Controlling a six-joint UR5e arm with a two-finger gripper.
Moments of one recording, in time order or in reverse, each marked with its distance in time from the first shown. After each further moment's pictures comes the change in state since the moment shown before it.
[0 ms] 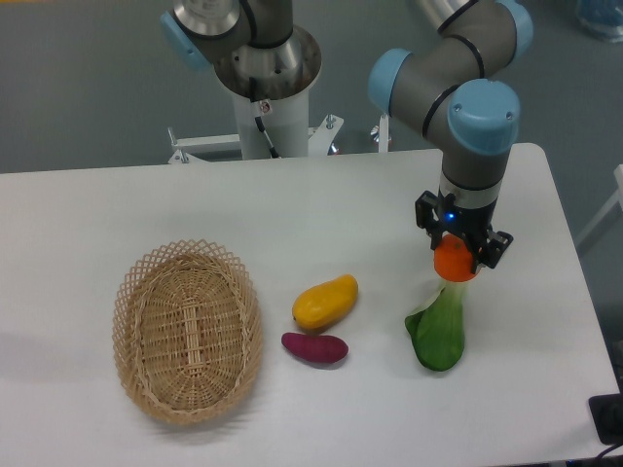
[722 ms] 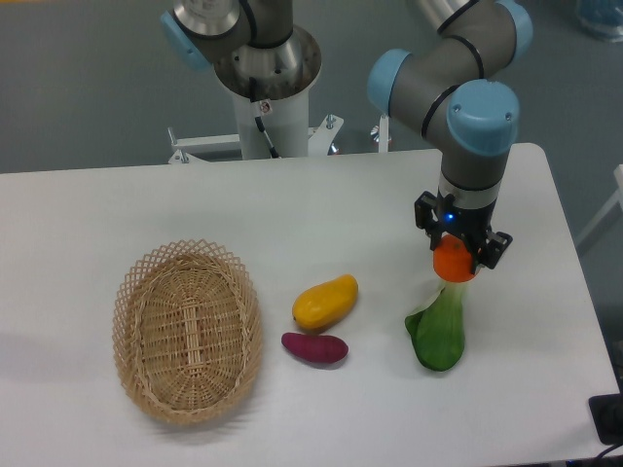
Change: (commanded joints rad) arm -0.011 -0.005 0.000 0.000 -0.002 -0.024
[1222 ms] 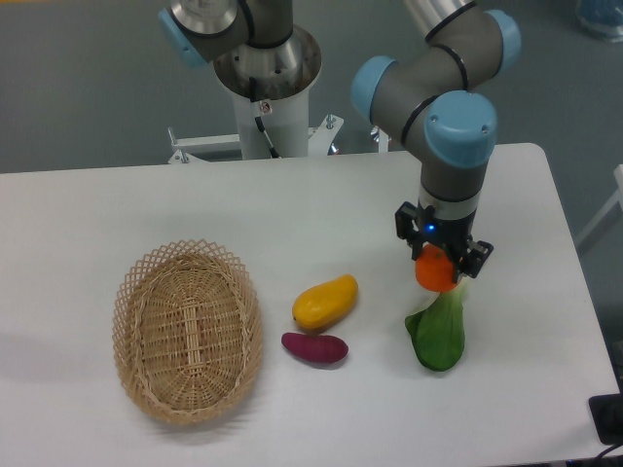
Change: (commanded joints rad) arm -0.084 0.000 0.003 0.002 0.000 -0.152
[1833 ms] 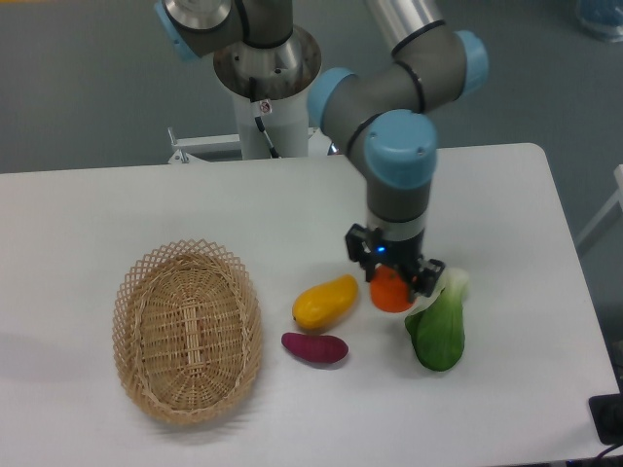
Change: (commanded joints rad) arm -0.158 -0.006 0.012 0.003 -0.008 -0.259
